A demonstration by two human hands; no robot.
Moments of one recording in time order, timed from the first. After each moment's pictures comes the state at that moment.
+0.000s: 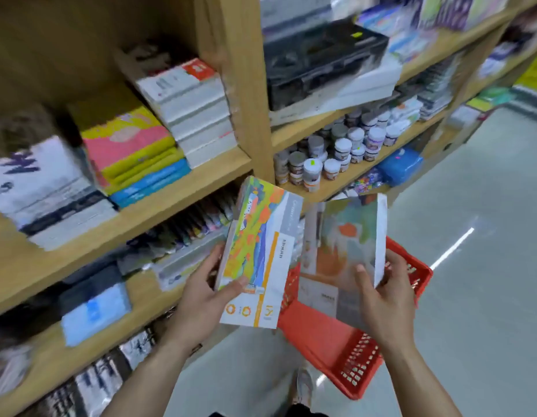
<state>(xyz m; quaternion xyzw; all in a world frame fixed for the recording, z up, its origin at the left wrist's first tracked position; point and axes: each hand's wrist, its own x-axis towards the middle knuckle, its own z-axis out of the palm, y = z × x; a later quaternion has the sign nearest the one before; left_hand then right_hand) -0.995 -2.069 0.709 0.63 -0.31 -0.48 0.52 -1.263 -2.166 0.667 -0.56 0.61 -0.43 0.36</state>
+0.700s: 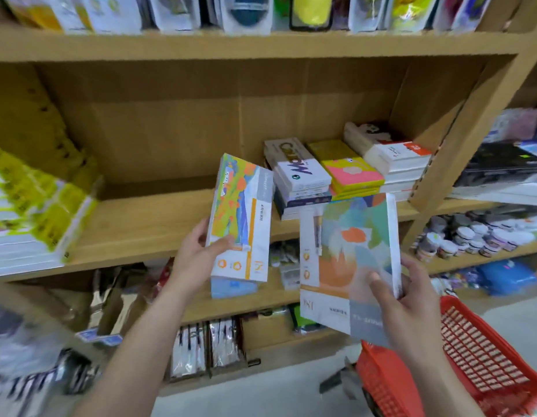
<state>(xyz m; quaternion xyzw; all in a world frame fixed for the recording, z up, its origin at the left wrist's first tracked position) -0.779 -1.816 0.822 0.68 -0.19 -0.25 0.66 -1.067 -1.982 0.804 -0.71 0.38 -0.43 0.40</state>
